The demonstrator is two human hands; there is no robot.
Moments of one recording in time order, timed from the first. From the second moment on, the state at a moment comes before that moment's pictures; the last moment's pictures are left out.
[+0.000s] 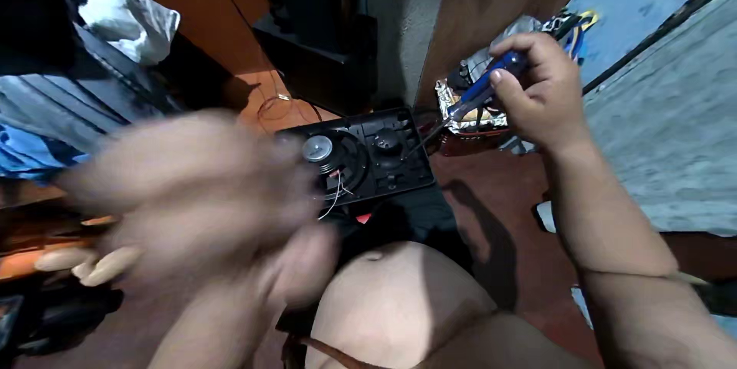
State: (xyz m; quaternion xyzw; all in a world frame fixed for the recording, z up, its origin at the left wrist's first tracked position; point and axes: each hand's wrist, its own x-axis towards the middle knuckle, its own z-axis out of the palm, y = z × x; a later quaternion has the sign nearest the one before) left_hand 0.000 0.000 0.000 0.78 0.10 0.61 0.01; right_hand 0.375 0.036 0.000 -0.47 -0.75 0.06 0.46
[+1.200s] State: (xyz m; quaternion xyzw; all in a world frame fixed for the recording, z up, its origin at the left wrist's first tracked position) left_hand 0.125 0.178 -0.148 0.88 0.24 0.20 0.36; right_hand 0.327 0.121 -0.029 -0.45 -0.86 0.08 0.24
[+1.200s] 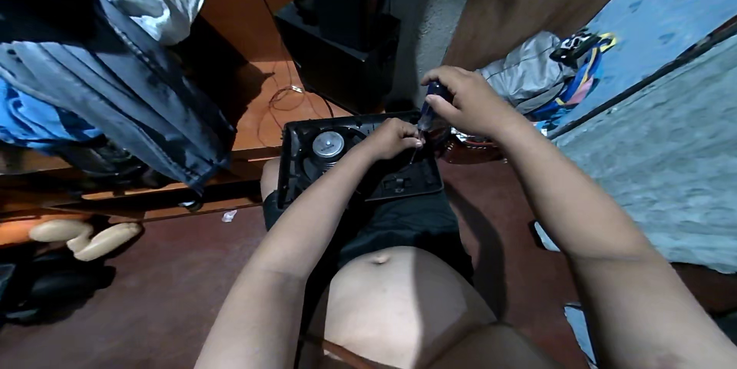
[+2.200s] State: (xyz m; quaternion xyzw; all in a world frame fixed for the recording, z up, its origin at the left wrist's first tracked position) left_hand 0.127 0.178 -0.159 0.83 0.31 0.21 0.41; right_hand 0.304 0.142 0.005 -0.42 -0.90 0.12 0.07
